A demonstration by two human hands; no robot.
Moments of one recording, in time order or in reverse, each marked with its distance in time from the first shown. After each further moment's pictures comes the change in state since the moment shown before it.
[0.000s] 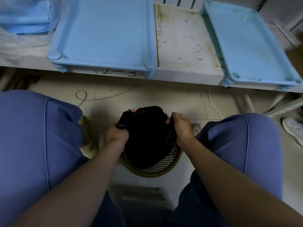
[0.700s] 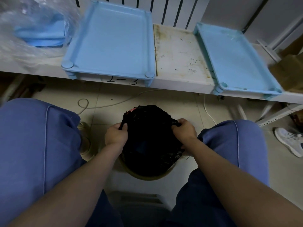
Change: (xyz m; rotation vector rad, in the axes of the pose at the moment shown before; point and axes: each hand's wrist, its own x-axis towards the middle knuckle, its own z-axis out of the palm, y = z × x) left_hand -0.027 0.009 -0.021 -0.076 0.006 0.241; right_hand -0.012 -0.018 -0.028 -0.901 0.082 -0.223
